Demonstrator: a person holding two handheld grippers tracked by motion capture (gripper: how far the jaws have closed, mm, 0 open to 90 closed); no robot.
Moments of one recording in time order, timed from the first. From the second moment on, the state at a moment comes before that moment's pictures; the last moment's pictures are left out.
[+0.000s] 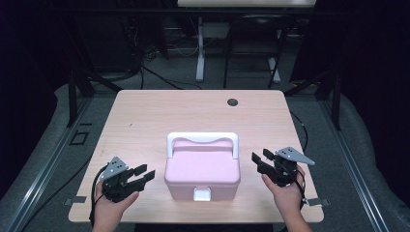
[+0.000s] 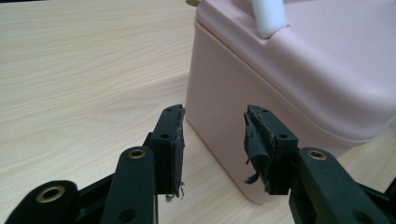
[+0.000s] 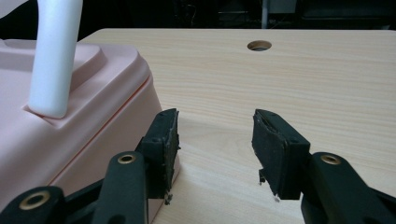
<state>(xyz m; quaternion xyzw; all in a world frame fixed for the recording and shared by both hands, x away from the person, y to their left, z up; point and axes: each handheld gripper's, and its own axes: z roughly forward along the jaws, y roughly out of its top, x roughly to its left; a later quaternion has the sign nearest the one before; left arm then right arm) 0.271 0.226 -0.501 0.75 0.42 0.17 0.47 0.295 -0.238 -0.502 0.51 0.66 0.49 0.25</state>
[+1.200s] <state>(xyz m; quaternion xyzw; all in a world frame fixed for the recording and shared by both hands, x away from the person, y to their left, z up) 0.289 0.228 -0.532 0.76 0.42 0.19 0.45 0.301 -0.234 -0.526 0.49 0.70 0.45 0.26</state>
